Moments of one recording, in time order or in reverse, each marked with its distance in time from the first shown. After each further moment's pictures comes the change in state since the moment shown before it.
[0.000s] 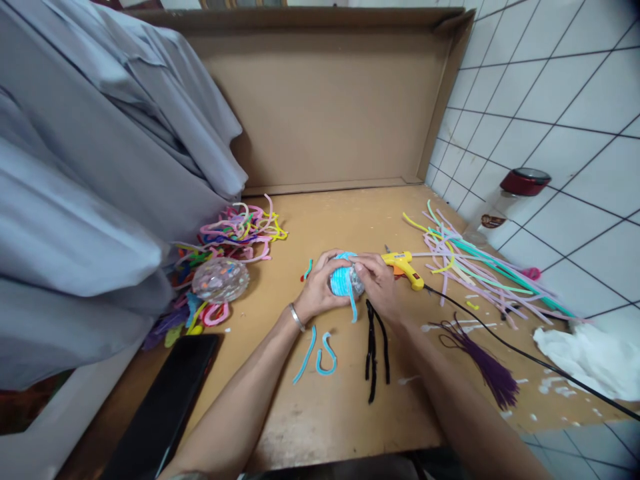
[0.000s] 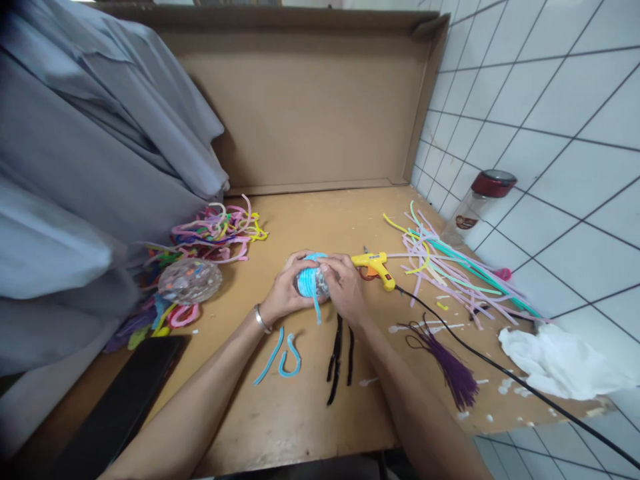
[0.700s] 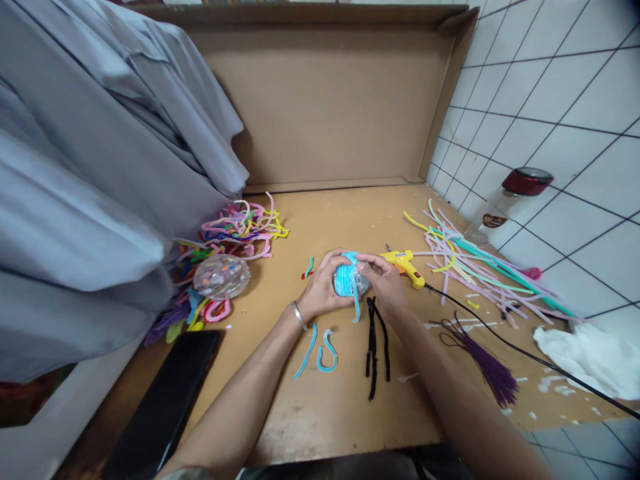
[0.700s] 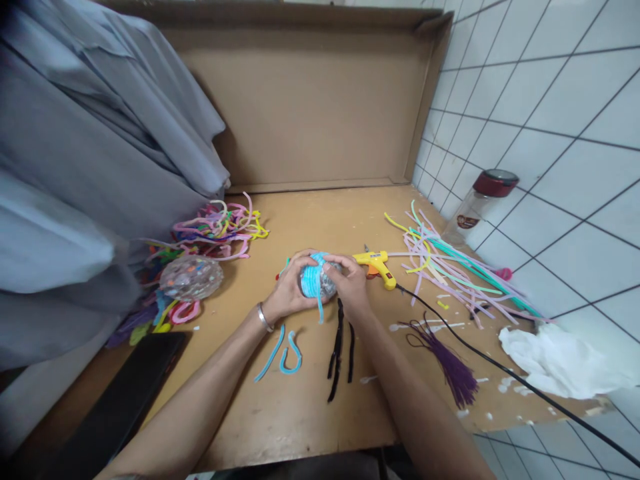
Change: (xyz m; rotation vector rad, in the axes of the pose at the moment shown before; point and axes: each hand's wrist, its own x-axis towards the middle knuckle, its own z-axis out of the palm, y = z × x) left_hand 0.000 0.000 0.003 0.049 -0.022 0.033; right_hand 0.000 0.001 0.007 0.384 0.155 0.353
